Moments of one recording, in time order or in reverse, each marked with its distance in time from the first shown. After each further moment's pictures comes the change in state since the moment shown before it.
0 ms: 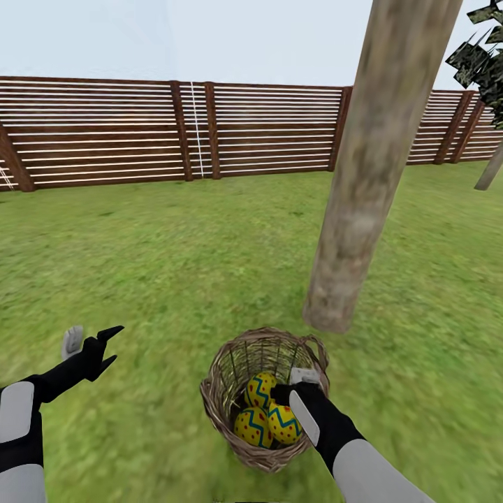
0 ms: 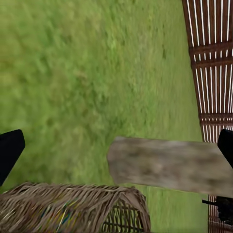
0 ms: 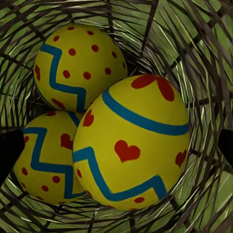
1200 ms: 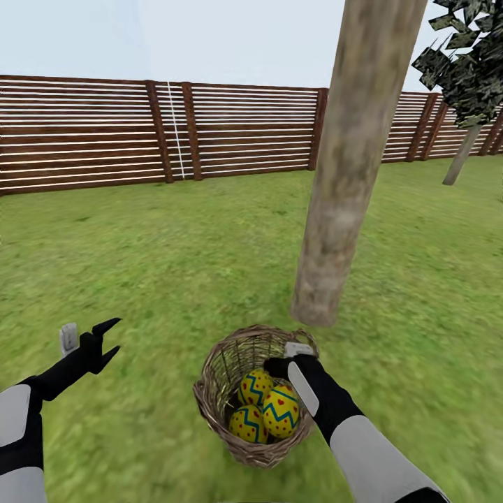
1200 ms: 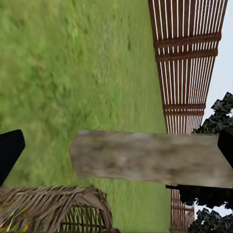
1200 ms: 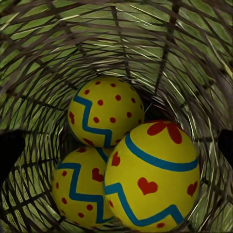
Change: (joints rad) left arm 0.009 -0.002 -0.001 0.006 0.155 -0.030 -0.021; right arm -0.072 0.002 0.003 -0.104 -0.052 0.095 0.036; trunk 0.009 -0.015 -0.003
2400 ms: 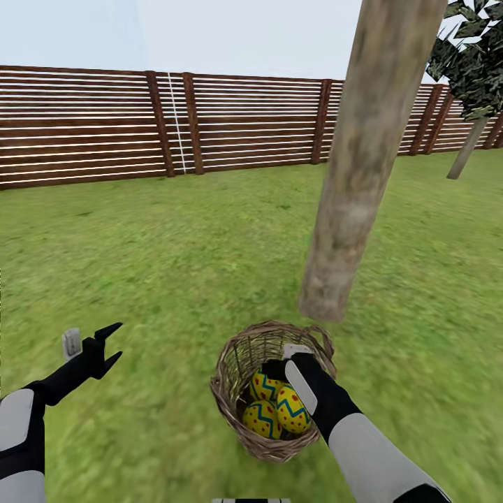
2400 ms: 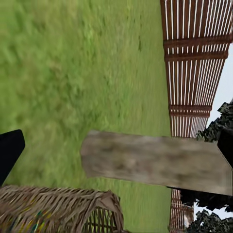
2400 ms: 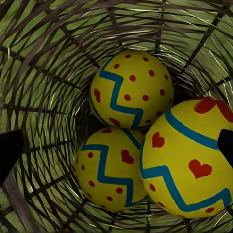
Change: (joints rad) left arm 0.011 -0.001 -0.002 0.033 0.009 -0.007 0.001; right arm -0.009 0.000 0.039 0.001 -0.043 0.054 -0.032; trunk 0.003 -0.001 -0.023
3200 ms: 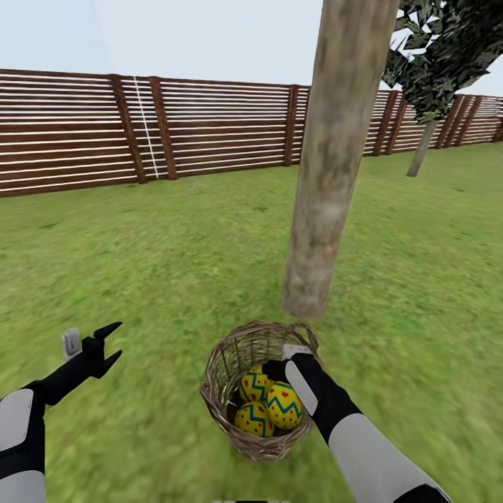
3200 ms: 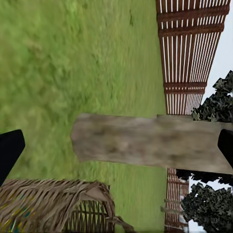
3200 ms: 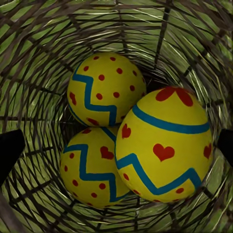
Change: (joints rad) left arm 0.000 0.001 0.000 0.001 0.017 -0.001 0.000; right arm 0.001 0.000 -0.002 0.001 0.001 0.000 -0.003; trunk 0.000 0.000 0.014
